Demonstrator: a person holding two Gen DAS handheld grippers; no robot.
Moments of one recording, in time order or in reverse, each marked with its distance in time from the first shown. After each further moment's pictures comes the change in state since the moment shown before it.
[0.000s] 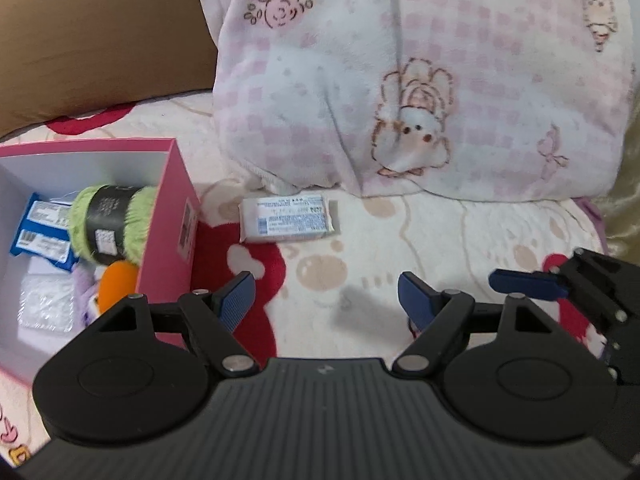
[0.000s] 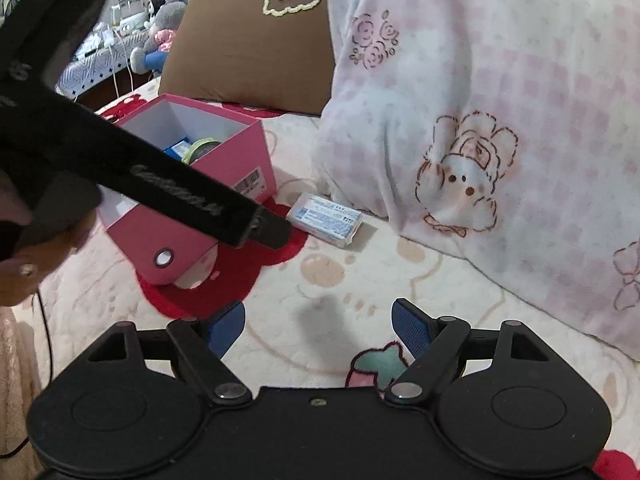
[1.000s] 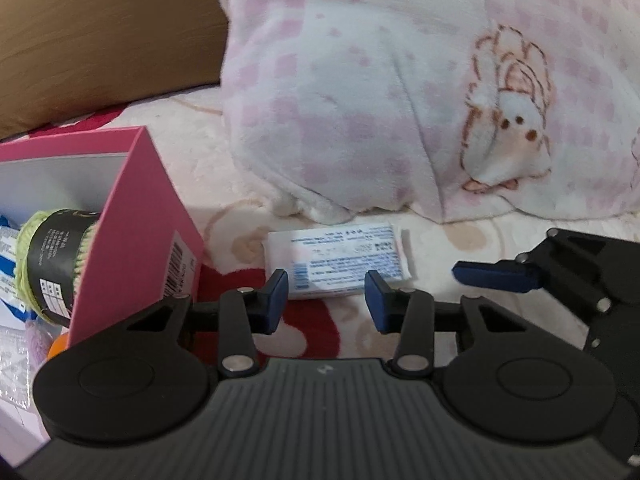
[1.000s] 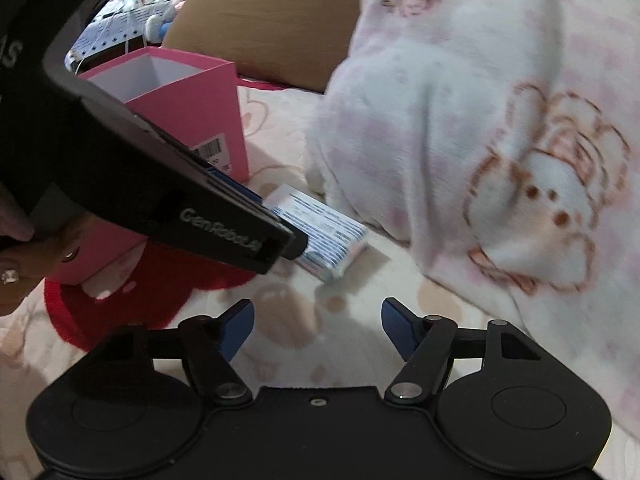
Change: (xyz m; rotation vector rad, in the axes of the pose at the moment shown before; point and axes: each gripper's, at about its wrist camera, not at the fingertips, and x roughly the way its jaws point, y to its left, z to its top) left arm 0.098 0.030 0.009 0.017 -0.075 0.084; right arm 0.129 -0.015 0.010 -0.185 -0.029 0.008
